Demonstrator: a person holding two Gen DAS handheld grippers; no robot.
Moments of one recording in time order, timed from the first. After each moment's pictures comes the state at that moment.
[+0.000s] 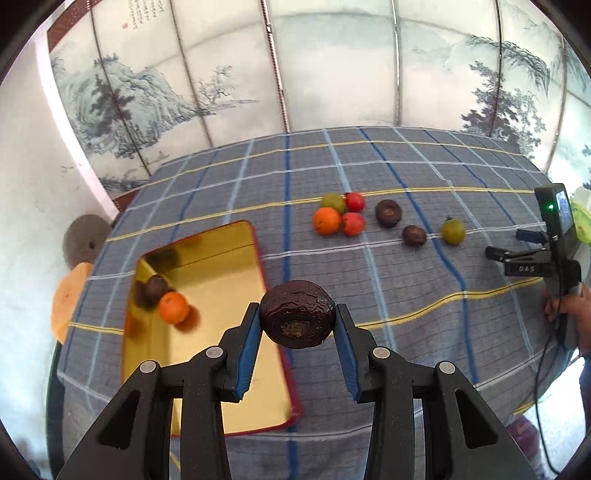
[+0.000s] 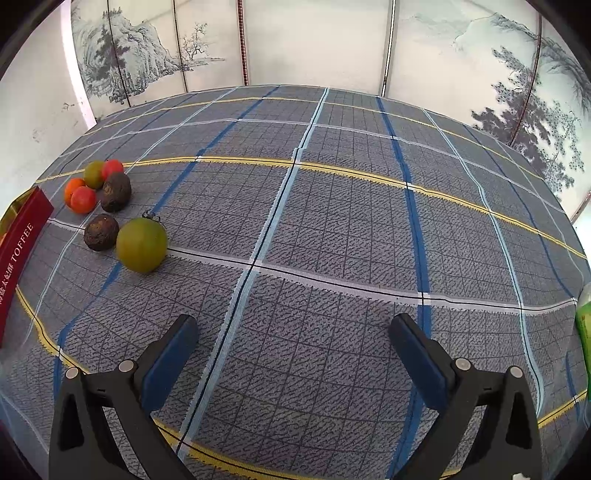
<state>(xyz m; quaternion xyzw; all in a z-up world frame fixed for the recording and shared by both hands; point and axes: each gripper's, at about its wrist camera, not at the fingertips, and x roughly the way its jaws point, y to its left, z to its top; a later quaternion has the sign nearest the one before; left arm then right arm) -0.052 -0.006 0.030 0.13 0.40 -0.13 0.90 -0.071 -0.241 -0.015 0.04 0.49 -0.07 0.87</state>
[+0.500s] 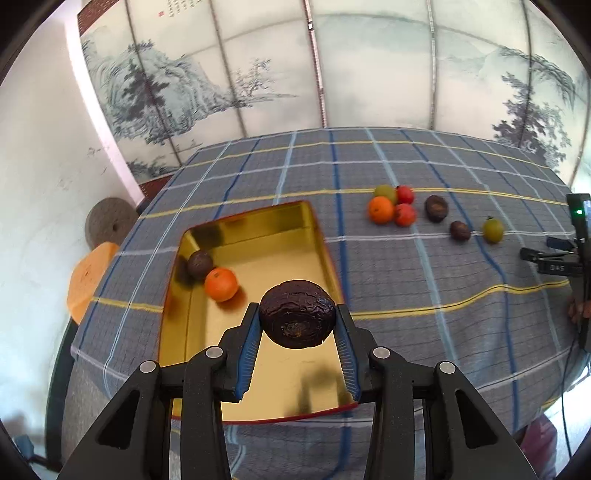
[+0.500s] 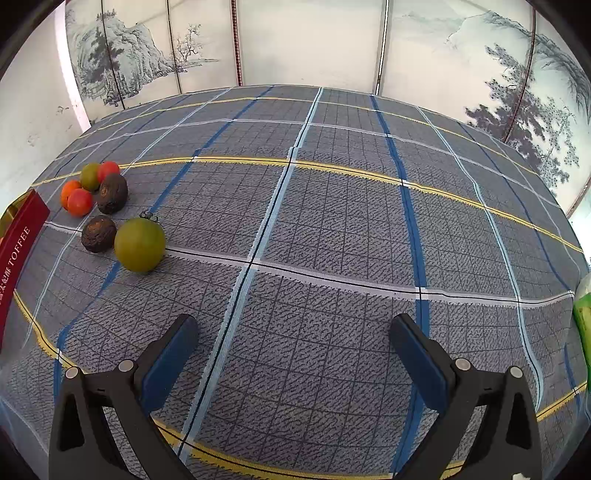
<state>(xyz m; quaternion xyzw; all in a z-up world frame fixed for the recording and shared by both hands) -0.052 0.045 0.016 0.11 0.40 -0.08 0.91 -0.074 -0.239 -0.014 0.05 0.49 -0.08 0.87</state>
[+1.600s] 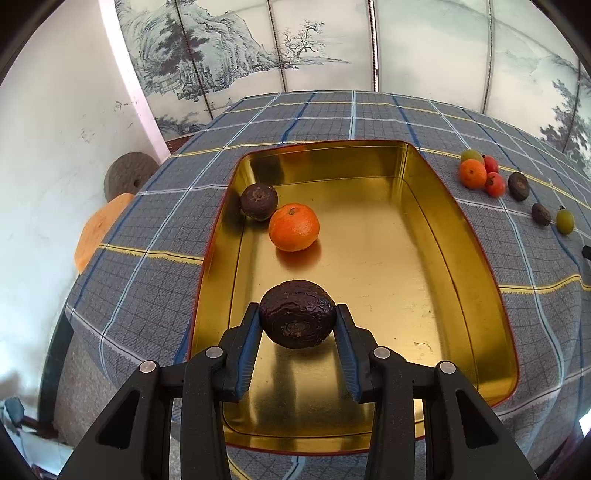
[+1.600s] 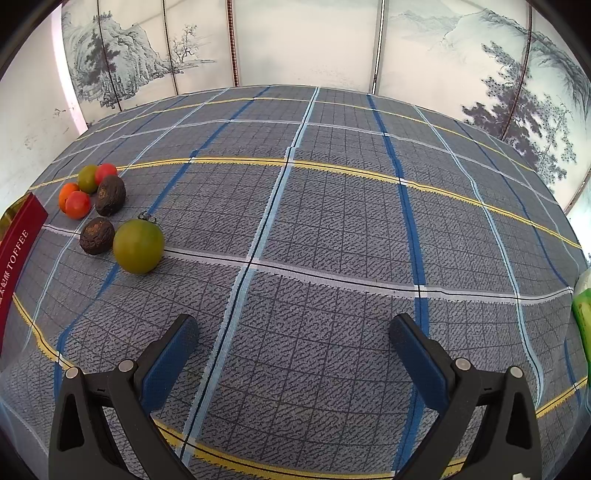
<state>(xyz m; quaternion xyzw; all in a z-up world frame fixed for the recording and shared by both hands) -0.015 0.115 -0.051 0.08 0.44 -0.02 0.89 -0.074 -0.238 -0.014 0.05 0.49 -0.08 0.87</state>
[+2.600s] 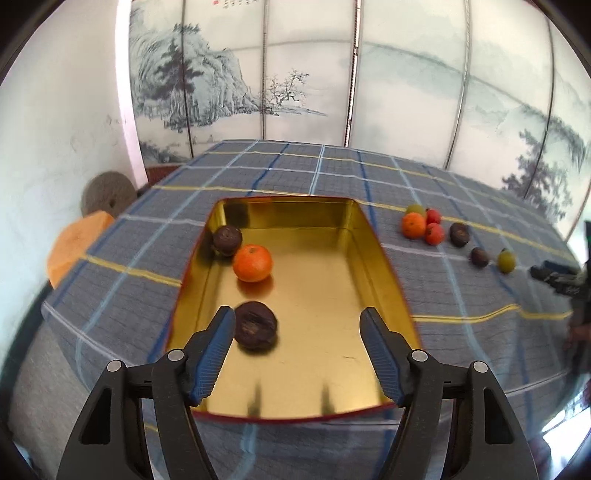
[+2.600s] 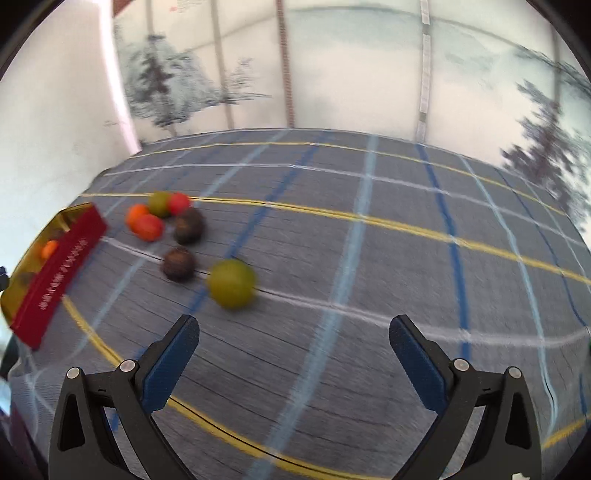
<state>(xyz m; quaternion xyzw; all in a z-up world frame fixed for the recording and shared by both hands) -0.059 0.112 -0.015 -0.01 0.36 -0.08 0.93 -0.073 -0.203 0.016 0.04 0.42 0.02 0.91</state>
